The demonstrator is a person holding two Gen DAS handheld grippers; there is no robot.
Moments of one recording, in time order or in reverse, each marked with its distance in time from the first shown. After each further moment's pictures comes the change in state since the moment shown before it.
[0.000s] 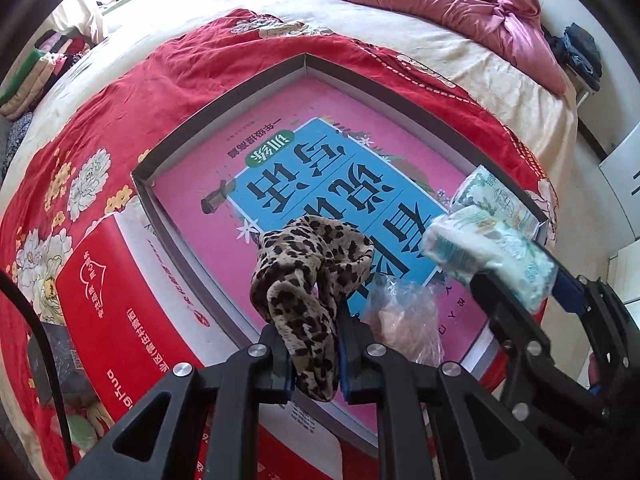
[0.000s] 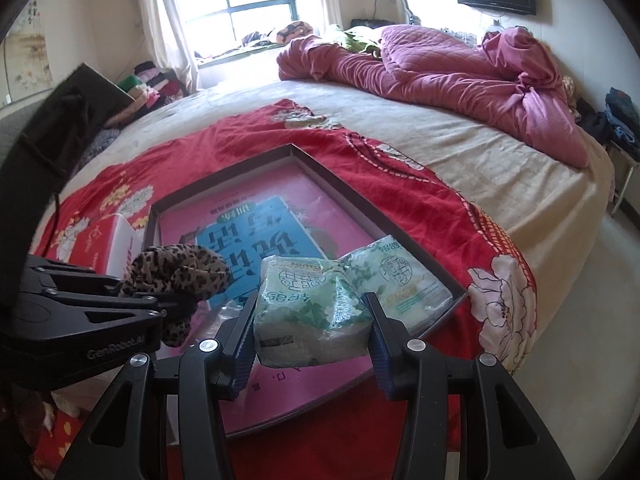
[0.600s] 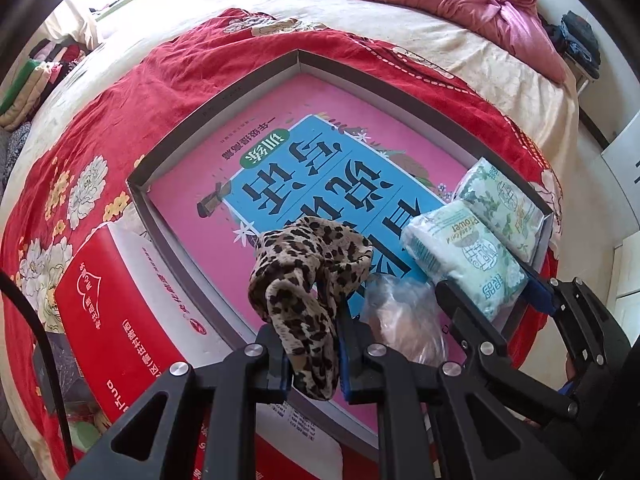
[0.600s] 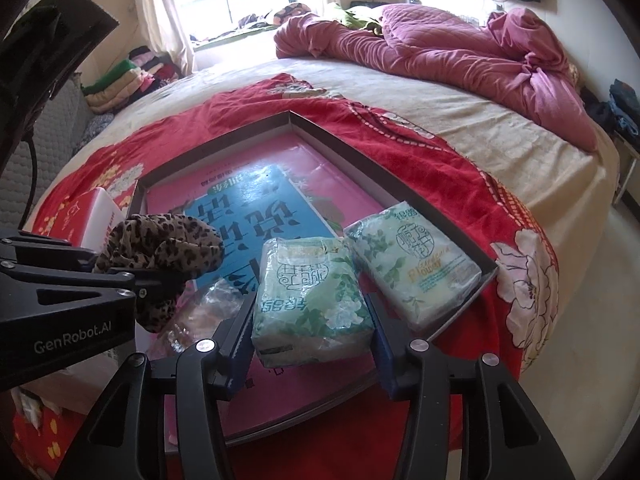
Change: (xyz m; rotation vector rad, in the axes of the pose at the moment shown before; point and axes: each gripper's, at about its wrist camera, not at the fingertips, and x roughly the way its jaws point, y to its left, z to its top) left arm 0.005 -0.004 0.003 0.031 0.018 0.021; right arm 0.028 0.000 -0.011 0.006 0.057 0.002
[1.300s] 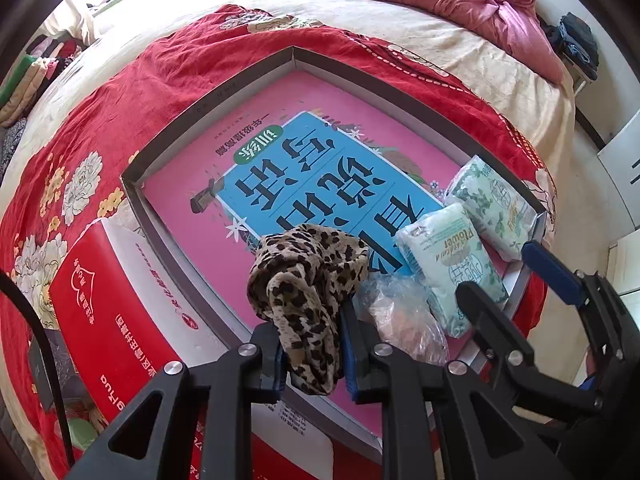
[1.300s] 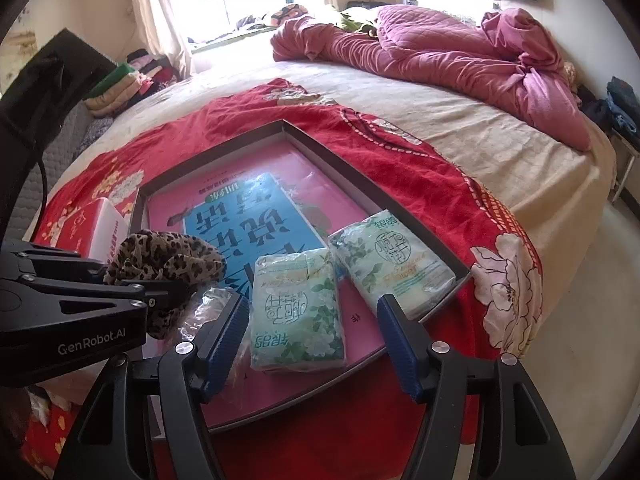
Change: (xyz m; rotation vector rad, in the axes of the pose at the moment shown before) left arm -0.002 0.000 -0.001 -0.003 0.011 -0.026; right arm -0.021 -0.009 0.006 0.000 -0.003 -0.016
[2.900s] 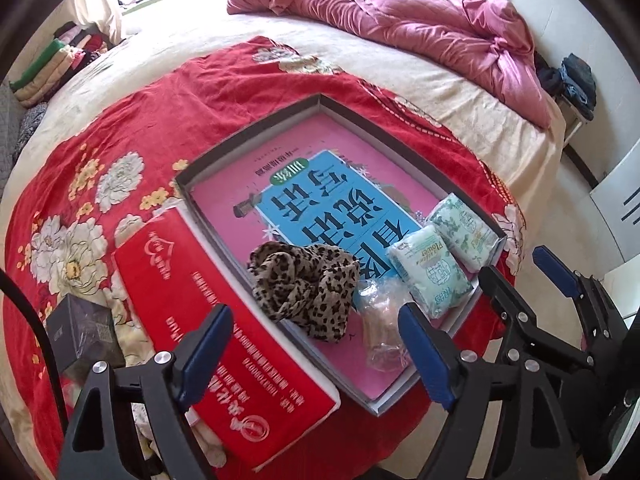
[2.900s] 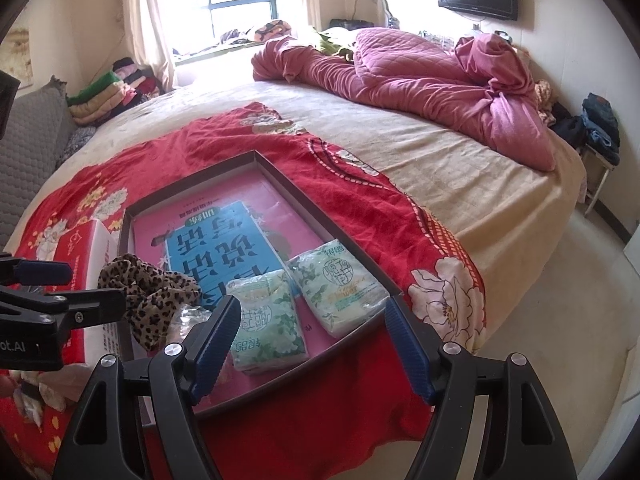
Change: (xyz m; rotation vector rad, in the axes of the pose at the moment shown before) left arm -0.067 0.020 -0.025 -0.094 -0.122 -0.029; right arm -0.044 -0.008 0.010 -0.013 -0.065 -0.099
